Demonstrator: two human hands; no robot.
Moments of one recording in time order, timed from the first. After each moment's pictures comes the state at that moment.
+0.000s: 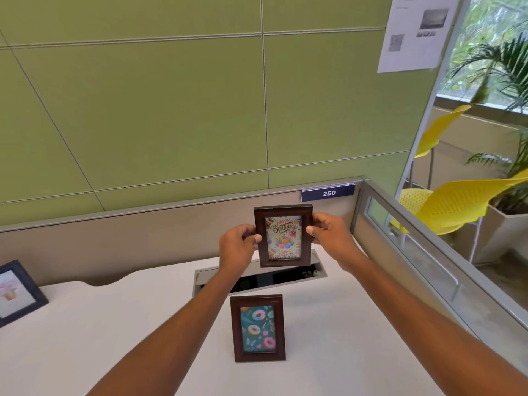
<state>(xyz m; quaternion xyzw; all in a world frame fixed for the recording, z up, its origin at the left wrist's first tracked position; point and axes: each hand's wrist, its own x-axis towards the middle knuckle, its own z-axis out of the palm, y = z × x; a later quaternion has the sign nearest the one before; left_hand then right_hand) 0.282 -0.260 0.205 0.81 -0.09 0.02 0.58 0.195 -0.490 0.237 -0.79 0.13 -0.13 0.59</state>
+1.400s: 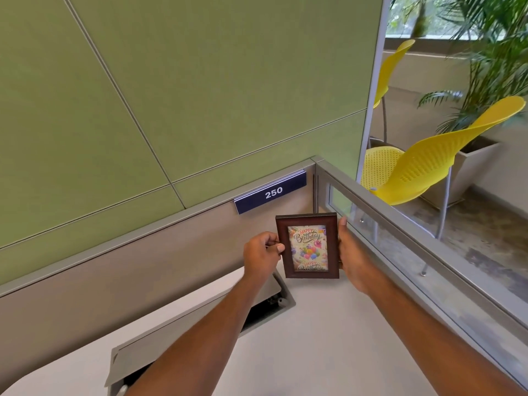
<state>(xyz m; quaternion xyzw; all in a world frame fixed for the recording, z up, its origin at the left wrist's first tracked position) 0.407 -0.536 0.072 0.83 -0.16 -0.13 0.51 0.267 -0.705 0.080 -0.58 0.33 -0.09 0.74</state>
